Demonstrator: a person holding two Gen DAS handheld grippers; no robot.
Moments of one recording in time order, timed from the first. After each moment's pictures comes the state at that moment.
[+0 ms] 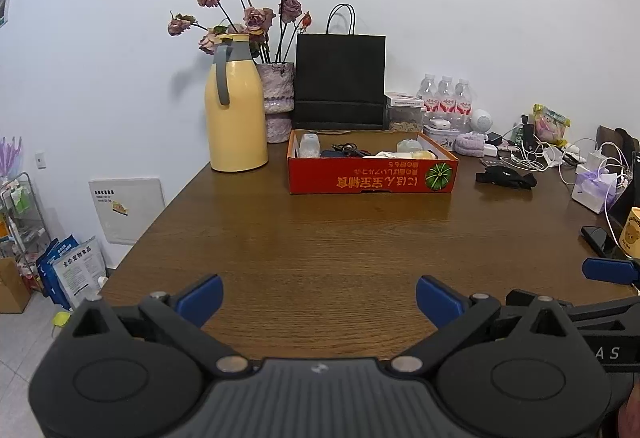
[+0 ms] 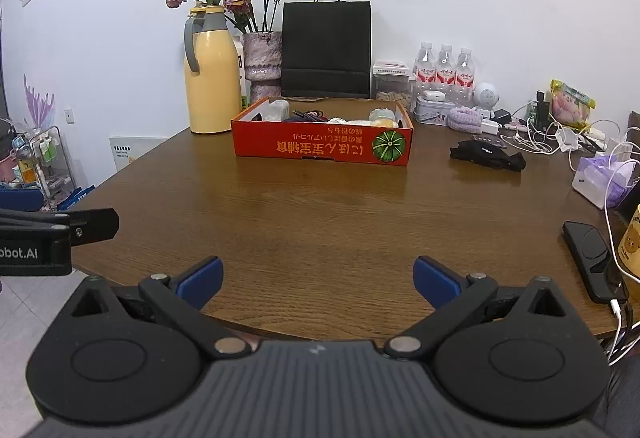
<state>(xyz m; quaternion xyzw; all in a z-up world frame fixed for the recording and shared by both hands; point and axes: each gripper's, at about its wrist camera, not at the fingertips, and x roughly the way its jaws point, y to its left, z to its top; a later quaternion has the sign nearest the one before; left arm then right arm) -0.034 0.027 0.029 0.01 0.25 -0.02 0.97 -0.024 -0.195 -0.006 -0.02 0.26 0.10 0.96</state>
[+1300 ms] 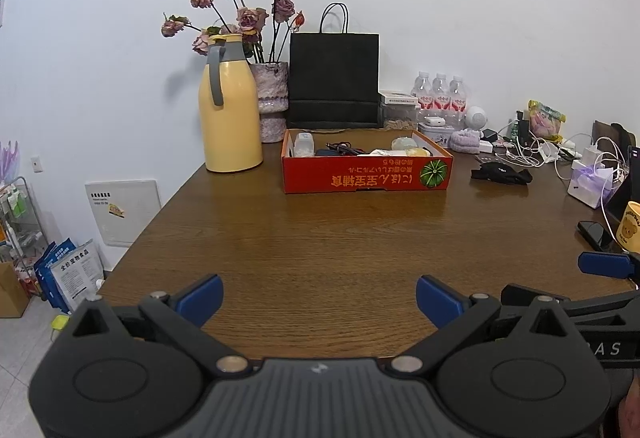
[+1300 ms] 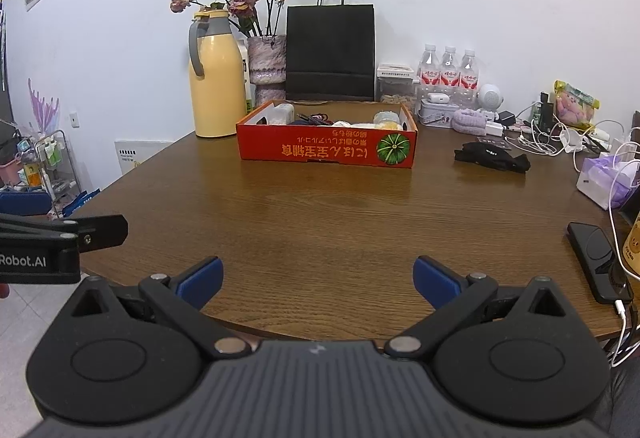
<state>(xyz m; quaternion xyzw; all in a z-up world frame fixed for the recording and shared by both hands) -0.036 0.020 0.028 0.02 0.25 -0.02 0.97 -0.024 -0.198 -0.006 -0.02 0.26 0.11 0.96</state>
